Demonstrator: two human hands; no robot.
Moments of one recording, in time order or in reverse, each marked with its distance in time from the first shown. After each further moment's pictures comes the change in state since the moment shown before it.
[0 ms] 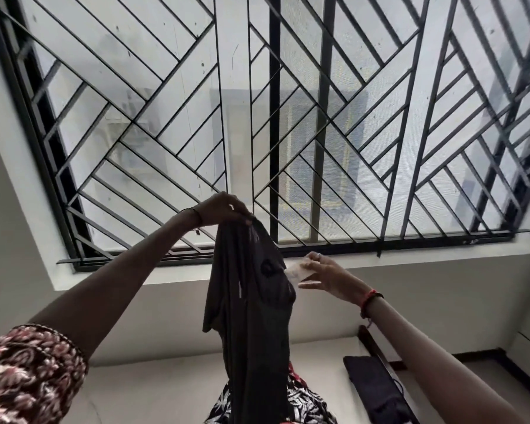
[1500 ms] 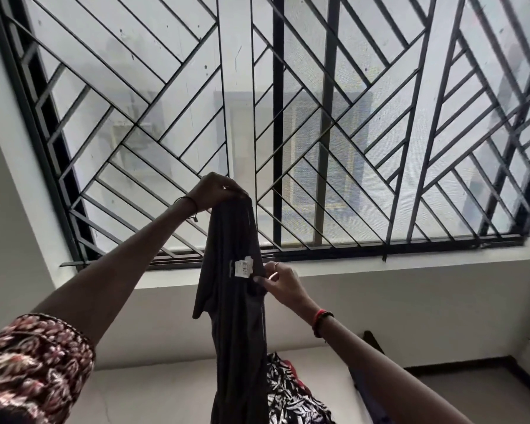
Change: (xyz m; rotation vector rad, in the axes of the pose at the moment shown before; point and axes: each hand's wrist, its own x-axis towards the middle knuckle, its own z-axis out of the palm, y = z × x) left_hand 0.023 -0.011 -0.030 0.144 0.231 0.020; right_hand 0.044 0.020 0.093 -0.530 0.324 -0.353
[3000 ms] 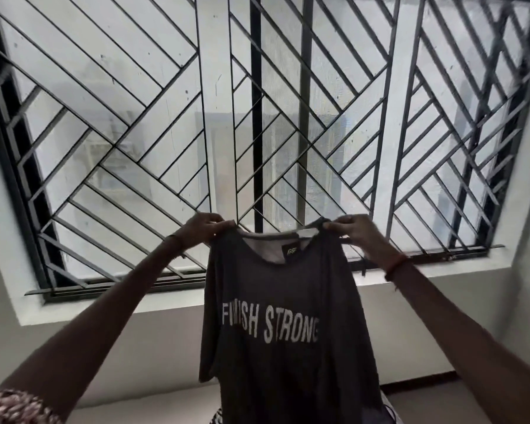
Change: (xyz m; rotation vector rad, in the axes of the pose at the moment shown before) left_hand -0.017 0.011 0.025 -0.412 -0.108 -0.274; right_hand 0.030 -0.067 -0.215 0.126 0.135 0.197
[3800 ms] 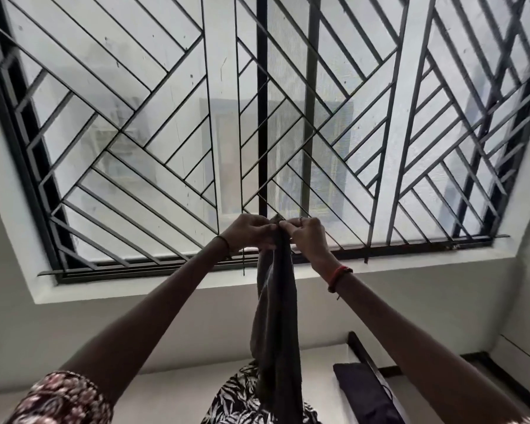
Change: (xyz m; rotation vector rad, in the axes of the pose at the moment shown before) left_hand -0.020 0.025 0.082 -0.368 -0.167 -0.034; right_hand -0.021 0.007 0.118 -0.189 0.220 -0.158
